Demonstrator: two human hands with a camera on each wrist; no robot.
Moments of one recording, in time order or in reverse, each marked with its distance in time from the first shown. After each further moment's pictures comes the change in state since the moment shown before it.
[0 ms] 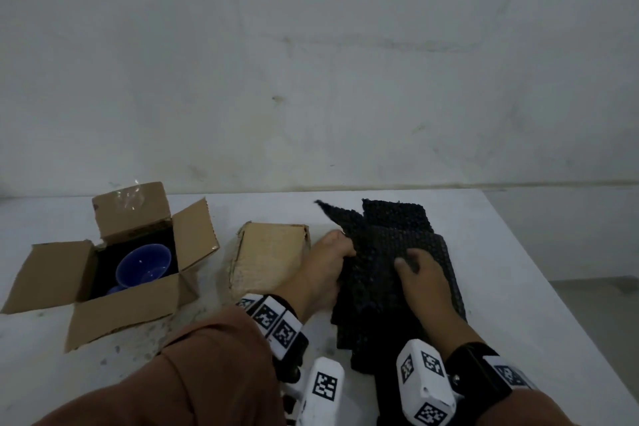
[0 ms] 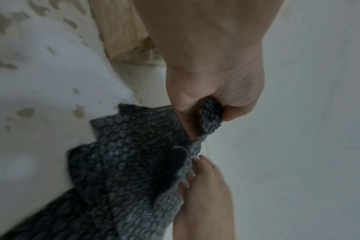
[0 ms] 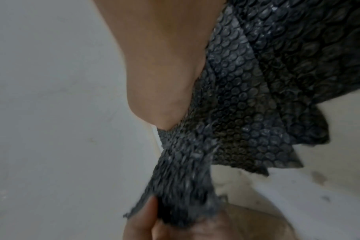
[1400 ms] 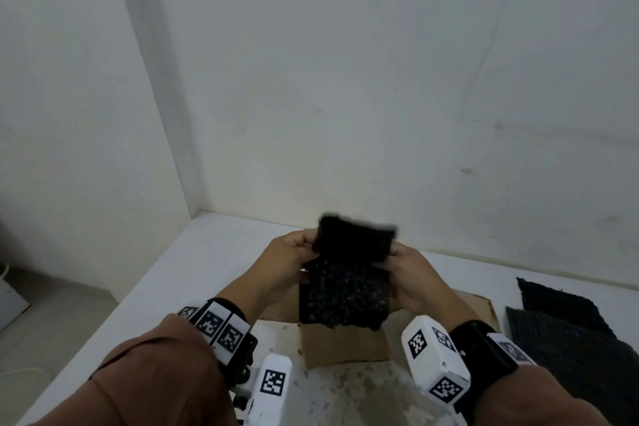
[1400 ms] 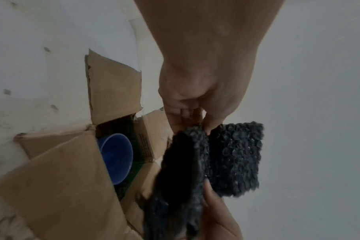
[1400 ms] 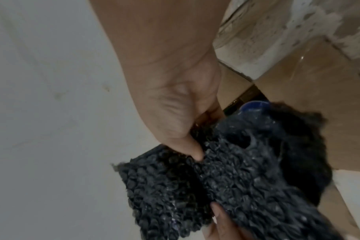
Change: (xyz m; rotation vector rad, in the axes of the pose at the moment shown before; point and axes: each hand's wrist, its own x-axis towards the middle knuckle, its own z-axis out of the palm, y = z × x) left_hand -0.115 0.153 -0.322 0.160 0.177 0.272; right_hand -0.088 -0.289 0.186 0.713 -0.743 -0.084
